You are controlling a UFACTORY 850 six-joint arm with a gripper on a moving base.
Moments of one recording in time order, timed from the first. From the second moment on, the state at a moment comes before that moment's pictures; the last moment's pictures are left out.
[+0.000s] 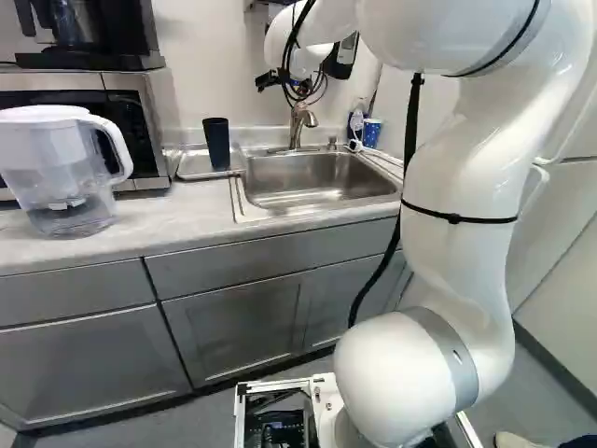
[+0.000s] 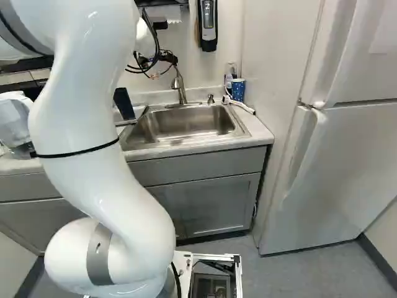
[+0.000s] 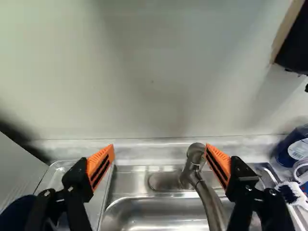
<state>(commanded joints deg) 9.9 -15.0 -83.2 -1.2 -0.3 2.0</state>
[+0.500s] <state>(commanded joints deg) 8.5 -9.5 -77.2 -1.2 0.9 2.0</state>
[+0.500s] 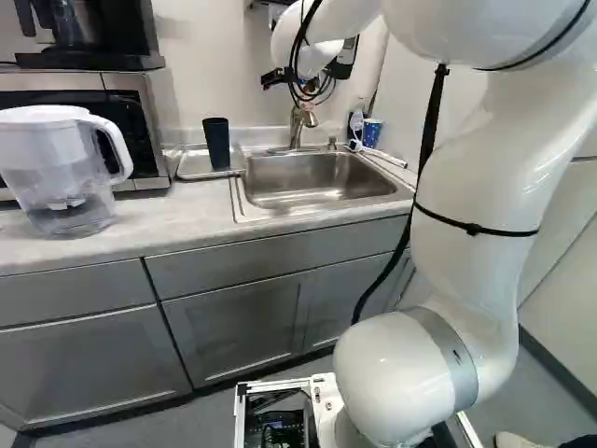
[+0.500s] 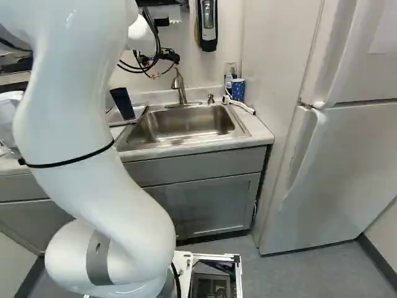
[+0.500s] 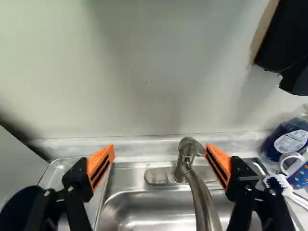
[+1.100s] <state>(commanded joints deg) 6.1 -0.7 -67.9 -1.2 0.8 2.0</state>
